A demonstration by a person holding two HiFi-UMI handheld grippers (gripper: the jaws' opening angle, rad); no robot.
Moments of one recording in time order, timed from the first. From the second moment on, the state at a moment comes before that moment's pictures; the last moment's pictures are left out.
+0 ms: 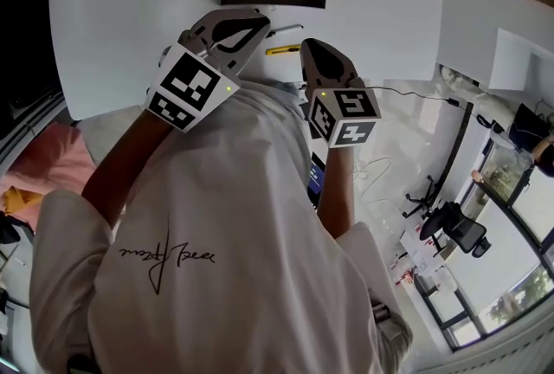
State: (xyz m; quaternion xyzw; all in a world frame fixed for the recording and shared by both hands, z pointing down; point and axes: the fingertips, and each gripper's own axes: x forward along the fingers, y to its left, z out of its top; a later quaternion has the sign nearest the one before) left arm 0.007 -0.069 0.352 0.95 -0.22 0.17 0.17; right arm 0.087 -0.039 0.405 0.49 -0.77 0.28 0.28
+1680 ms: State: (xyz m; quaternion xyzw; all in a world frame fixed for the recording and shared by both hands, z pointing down) left arm 0.013 -0.067 0.357 0.94 -0.22 0.18 0.18; right arm 0.088 0.002 0.512 0.19 -0.79 0.11 0.57
